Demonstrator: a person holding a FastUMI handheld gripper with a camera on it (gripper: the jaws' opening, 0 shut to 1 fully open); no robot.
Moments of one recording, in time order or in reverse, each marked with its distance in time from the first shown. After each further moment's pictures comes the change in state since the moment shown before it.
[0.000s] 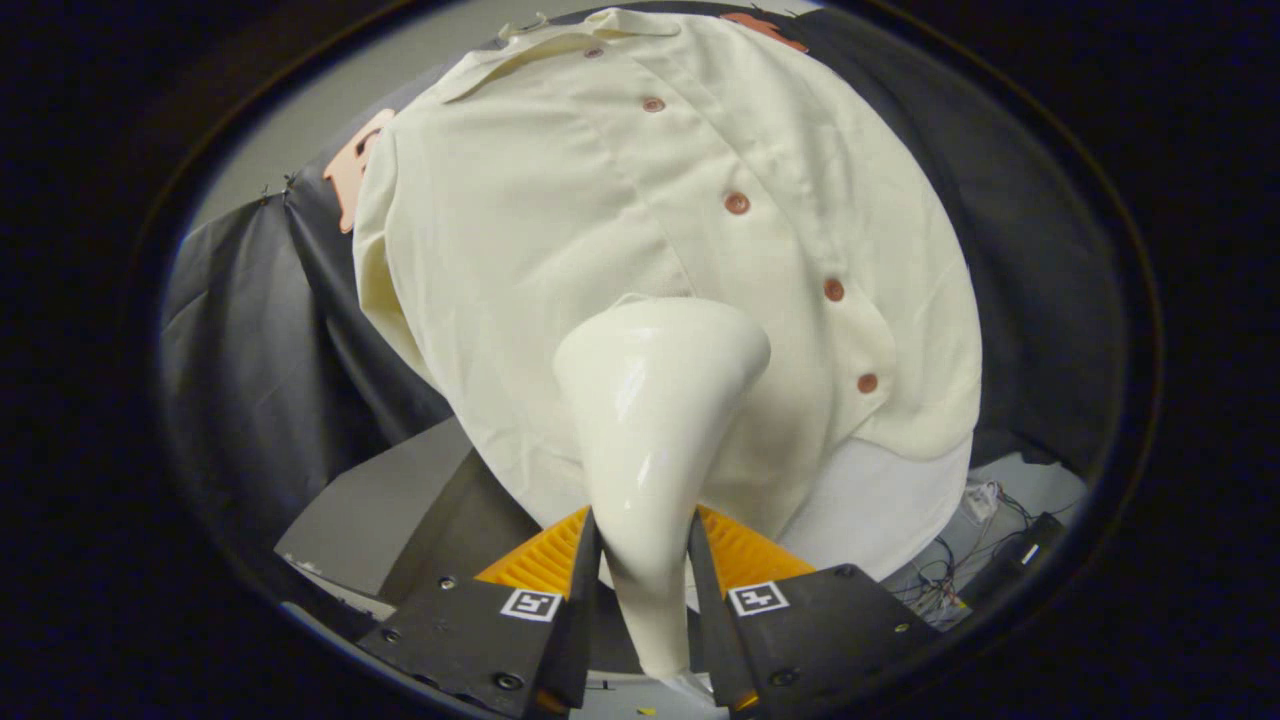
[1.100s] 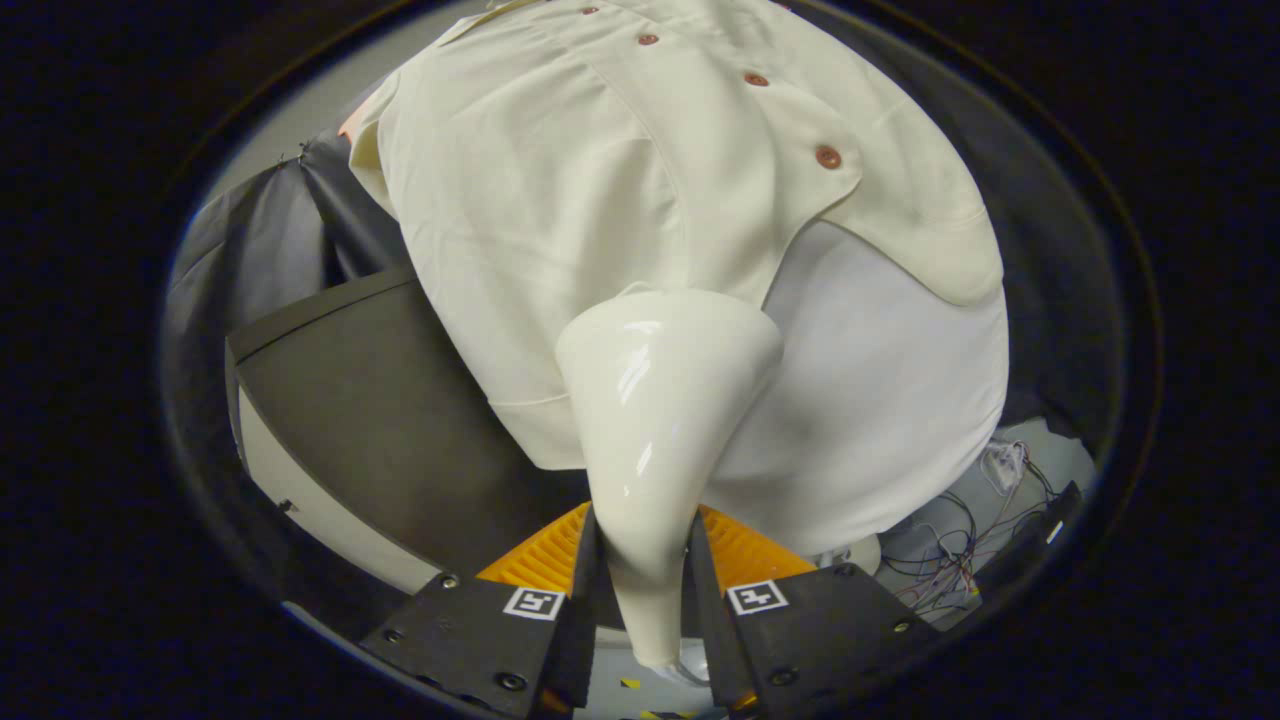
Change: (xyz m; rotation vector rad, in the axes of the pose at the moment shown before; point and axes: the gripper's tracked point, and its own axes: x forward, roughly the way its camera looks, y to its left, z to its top) arm 0.040 0.003 -0.056 -0.043 0.117 0.082
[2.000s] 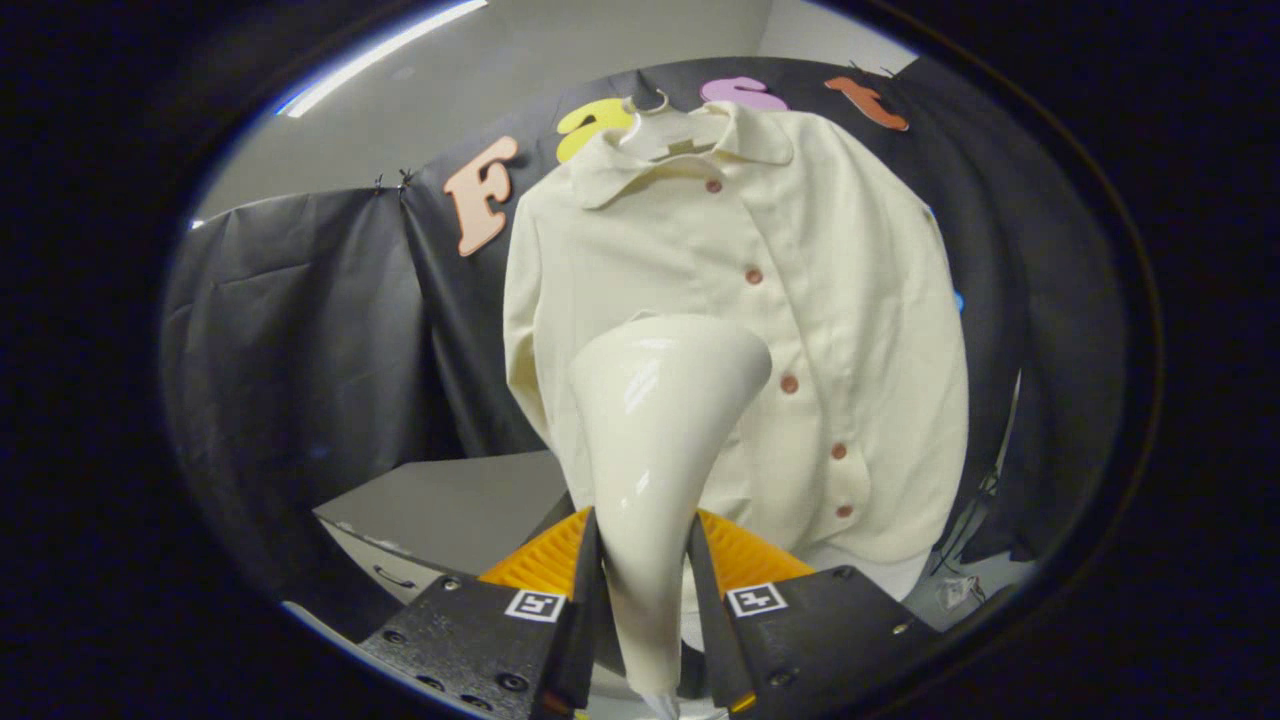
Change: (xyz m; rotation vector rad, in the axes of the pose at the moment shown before) arm -0.096 0.037 0.195 -0.212 -0.305 0.080
